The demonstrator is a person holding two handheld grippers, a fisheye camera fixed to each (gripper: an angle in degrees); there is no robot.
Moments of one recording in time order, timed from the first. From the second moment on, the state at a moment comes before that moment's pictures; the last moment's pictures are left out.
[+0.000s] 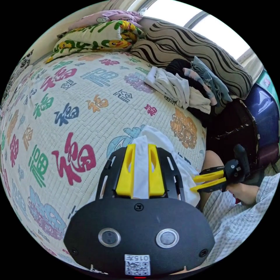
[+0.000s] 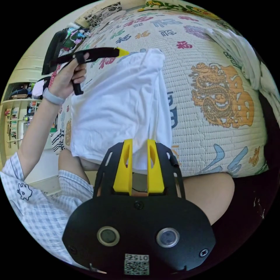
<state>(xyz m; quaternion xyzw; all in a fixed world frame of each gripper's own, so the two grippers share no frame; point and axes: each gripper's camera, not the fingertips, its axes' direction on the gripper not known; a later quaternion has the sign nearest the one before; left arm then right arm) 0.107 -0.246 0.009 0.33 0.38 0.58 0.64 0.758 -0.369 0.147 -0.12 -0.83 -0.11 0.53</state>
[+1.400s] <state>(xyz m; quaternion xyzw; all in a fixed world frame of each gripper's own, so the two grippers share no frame) -0.245 -0.223 0.406 0.15 0.58 0.24 0.76 0.544 -0.545 -0.554 0.17 -0.69 -0.40 0.58</state>
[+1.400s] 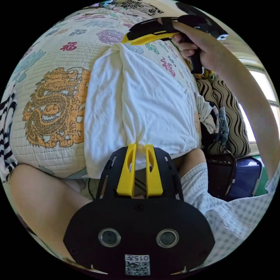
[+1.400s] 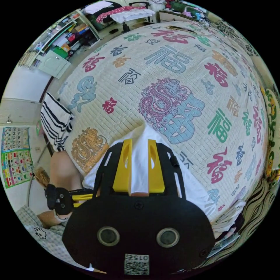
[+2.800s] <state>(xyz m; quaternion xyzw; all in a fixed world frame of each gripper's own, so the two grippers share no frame) -0.281 -0.186 0.494 0.05 0.51 0.23 0.82 0.423 -0.620 -0.710 0.17 -0.56 -0.51 0.63</state>
